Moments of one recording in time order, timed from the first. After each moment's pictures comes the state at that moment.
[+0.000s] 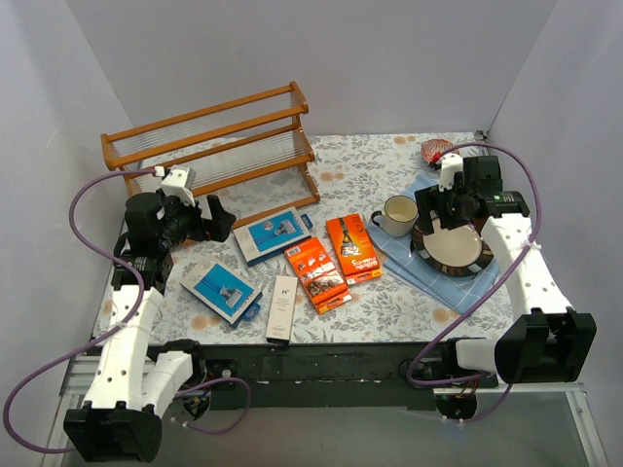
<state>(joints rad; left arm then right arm) -0.01 0.86 0.89 -0.39 0.40 -0.08 0.07 1.28 1.18 -0.80 -0.18 -0.24</state>
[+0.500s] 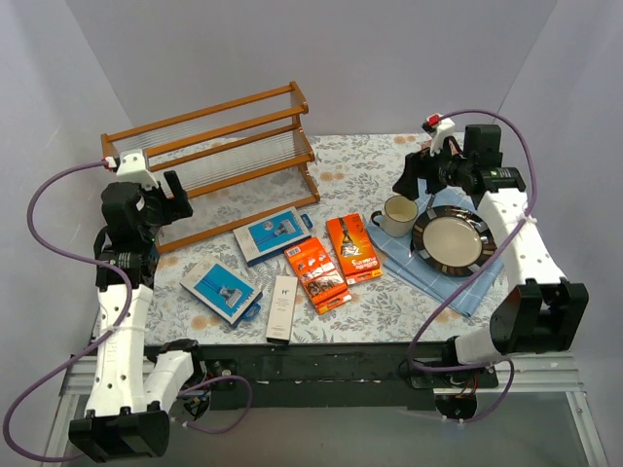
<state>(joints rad) 0.06 0.88 1.05 -0.45 0.00 -0.12 0.07 1.41 1.36 -0.59 -0.58 -0.21</state>
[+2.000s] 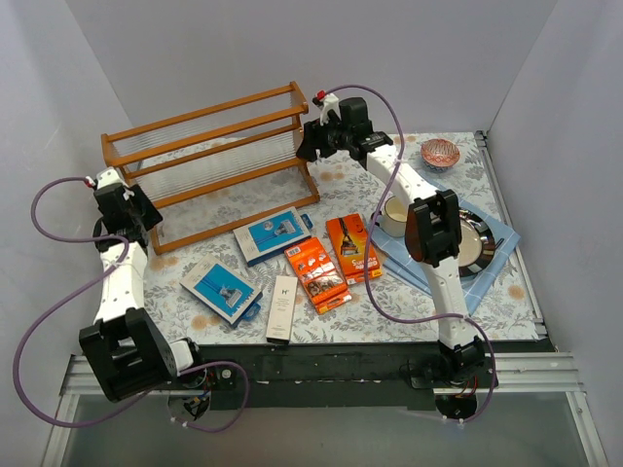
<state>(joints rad) 0.37 1.21 0.89 -0.21 -0.05 -0.23 0.46 2.38 2.23 -0.29 -0.48 0.07</state>
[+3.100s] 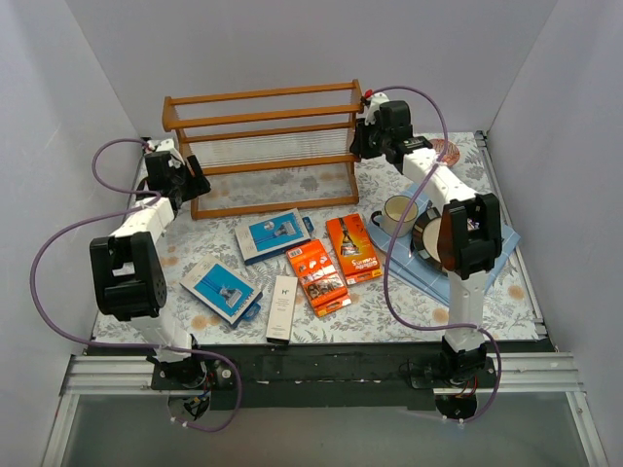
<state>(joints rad) 0.13 1.70 1.14 -0.02 0.12 -0.26 0.33 2.09 1.83 -0.26 -0.21 0.09</state>
